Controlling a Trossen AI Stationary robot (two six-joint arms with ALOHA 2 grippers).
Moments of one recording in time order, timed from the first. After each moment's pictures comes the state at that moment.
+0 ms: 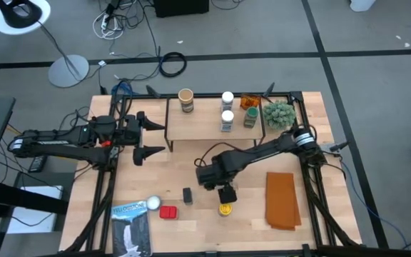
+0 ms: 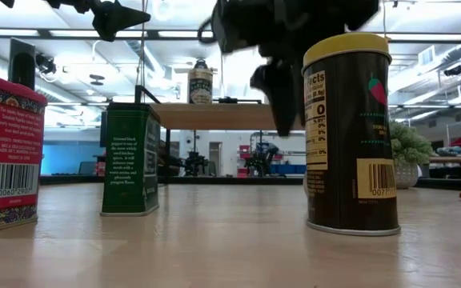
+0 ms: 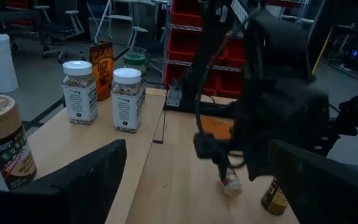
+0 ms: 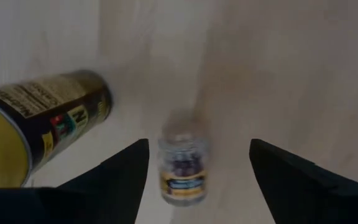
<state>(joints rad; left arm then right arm) 0.03 0.63 0.63 -0.12 -0.02 -0.13 0.24 2.10 1.80 -1.18 -0.05 0.07</state>
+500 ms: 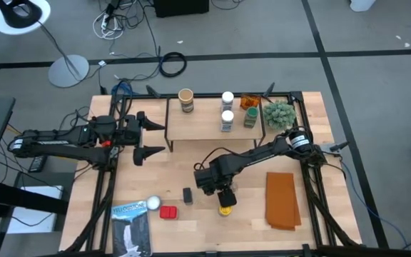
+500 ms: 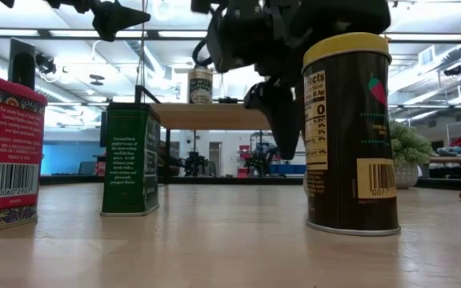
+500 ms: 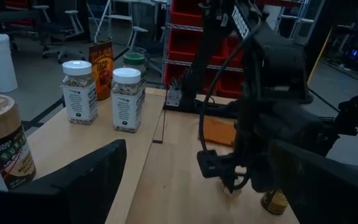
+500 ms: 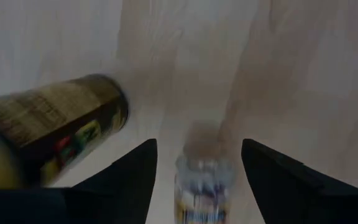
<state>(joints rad) 0.03 0.63 0.63 -0.12 -0.02 -0.13 0.24 2.15 1.78 -1.12 -0.13 0.01</state>
